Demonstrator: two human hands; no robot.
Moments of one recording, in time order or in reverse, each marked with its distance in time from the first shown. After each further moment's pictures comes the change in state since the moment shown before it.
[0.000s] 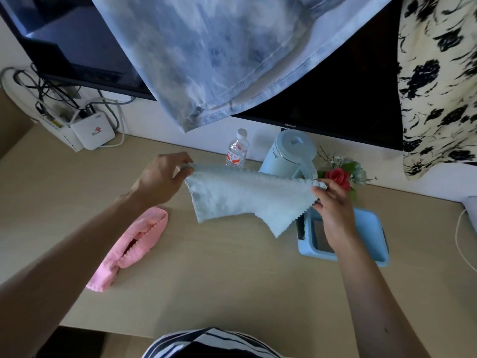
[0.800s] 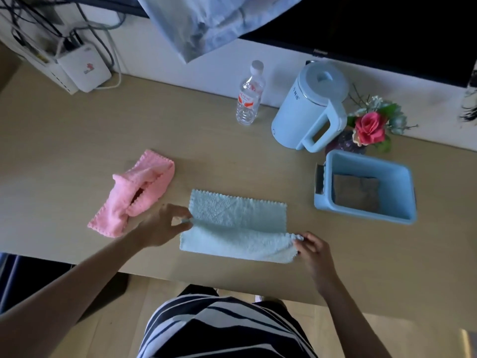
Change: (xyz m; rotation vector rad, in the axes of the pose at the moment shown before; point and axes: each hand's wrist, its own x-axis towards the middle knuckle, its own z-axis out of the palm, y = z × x) left_hand -0.175 -0.058 0.095 -0.082 -0.592 -0.258; right_hand -0.114 0.194 -0.042 -0.262 -0.187 0.332
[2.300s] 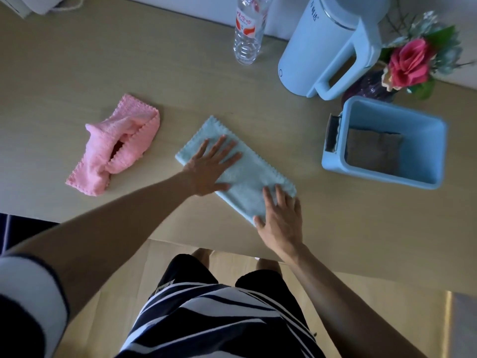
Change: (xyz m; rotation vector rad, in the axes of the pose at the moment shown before) left_hand 0.109 0.014 0.100 0.666 -0.038 0.275; right_hand 0.013 0.038 0.069 -1.262 -0.084 -0.297
